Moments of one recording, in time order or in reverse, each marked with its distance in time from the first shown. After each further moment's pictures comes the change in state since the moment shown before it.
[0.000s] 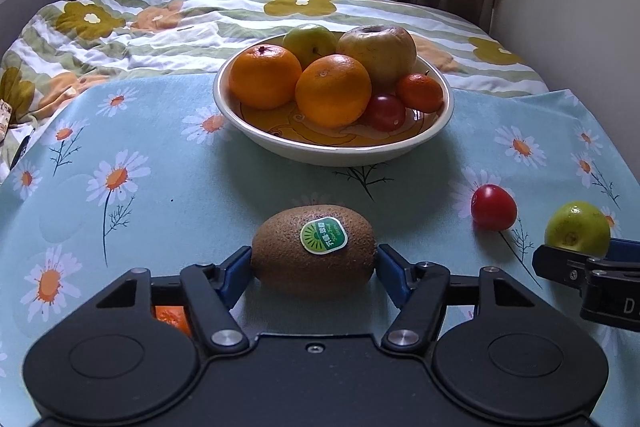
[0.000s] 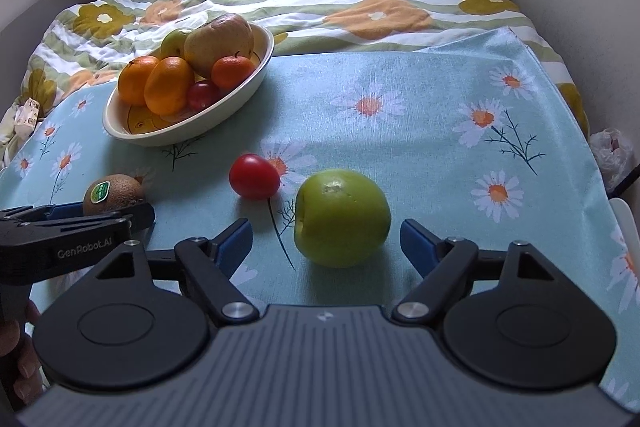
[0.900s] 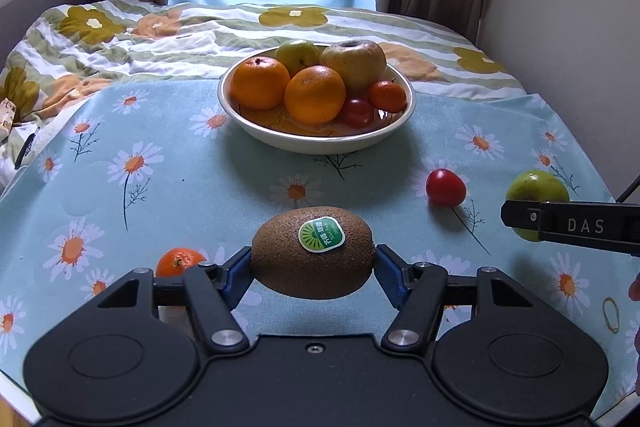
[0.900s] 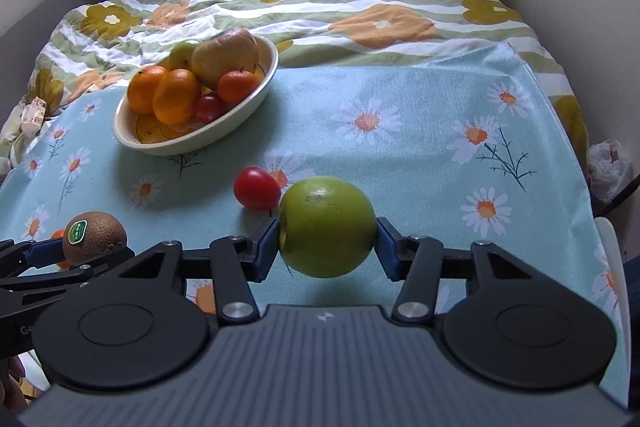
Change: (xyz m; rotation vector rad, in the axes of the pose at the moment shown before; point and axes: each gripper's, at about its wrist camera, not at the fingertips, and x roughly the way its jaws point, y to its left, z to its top) left arm -0.054 -0.008 -0.019 -0.016 -0.038 -0.025; right arm -0.024 -0.002 0.010 -0.028 -0.024 0.027
